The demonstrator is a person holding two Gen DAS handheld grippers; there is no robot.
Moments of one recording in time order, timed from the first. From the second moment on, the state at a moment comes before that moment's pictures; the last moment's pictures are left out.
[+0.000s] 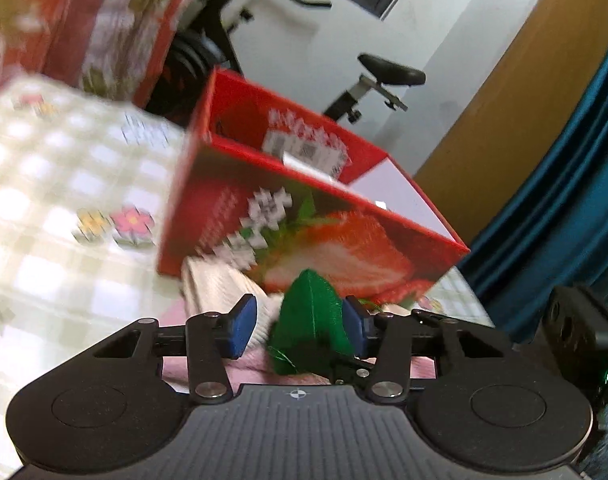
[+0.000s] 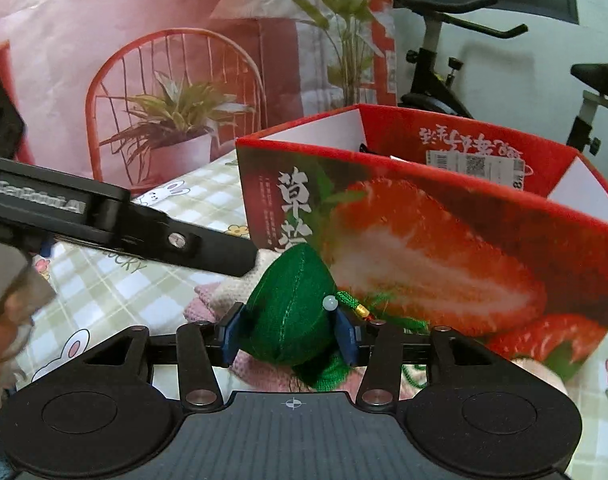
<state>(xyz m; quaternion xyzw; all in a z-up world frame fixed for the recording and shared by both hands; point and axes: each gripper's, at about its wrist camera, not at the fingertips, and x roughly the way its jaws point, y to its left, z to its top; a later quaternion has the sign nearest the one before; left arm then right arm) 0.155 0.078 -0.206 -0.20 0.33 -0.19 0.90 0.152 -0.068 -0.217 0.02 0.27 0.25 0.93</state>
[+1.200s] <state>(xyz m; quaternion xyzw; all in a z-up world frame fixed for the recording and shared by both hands) 0.196 0.066 -0.047 -0.13 0.13 -0.23 0.96 0.208 -0.085 -0.046 -0.01 0.05 0.27 0.96</state>
